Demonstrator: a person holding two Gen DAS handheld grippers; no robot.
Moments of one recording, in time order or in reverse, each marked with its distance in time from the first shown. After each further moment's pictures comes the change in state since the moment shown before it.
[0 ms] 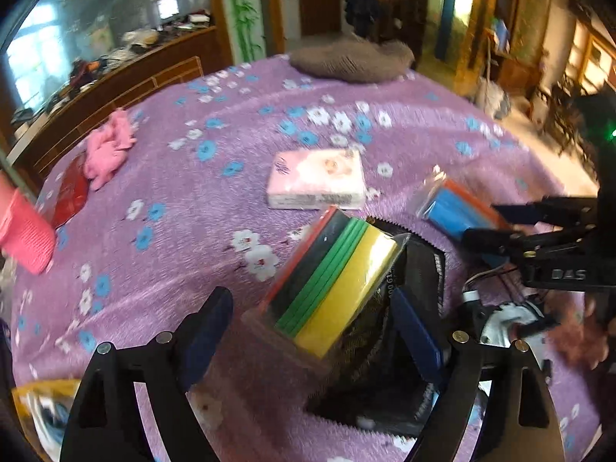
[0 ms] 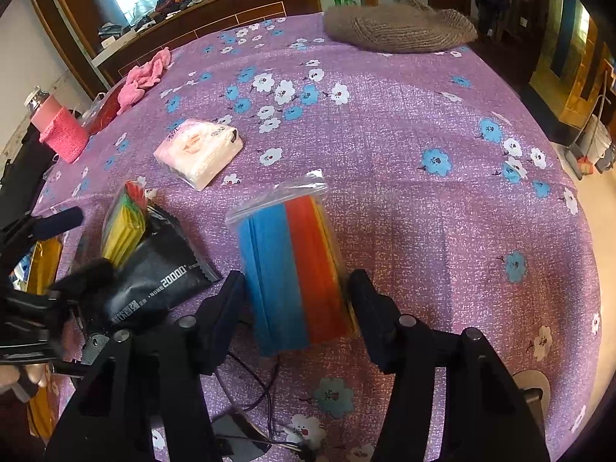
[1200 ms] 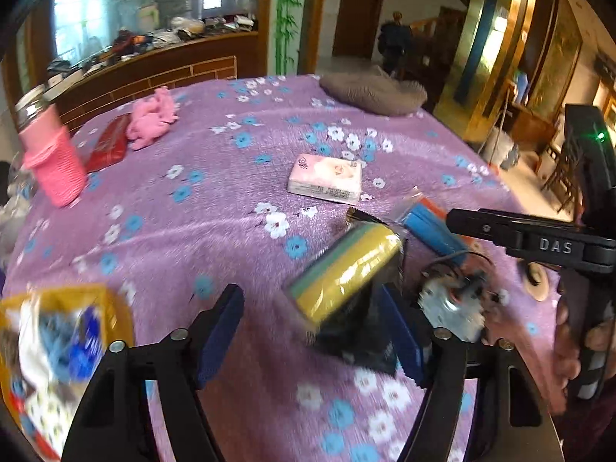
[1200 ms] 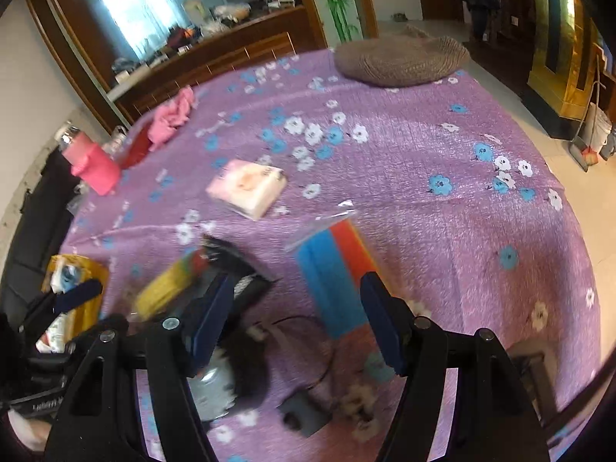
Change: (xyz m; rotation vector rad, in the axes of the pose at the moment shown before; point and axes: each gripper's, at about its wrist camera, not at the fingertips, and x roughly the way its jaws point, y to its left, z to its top) left arm -0.084 0.013 -0.041 -0.191 -0.073 -0.028; right arm -0.041 0.021 0.005 0.051 -0.090 0.052
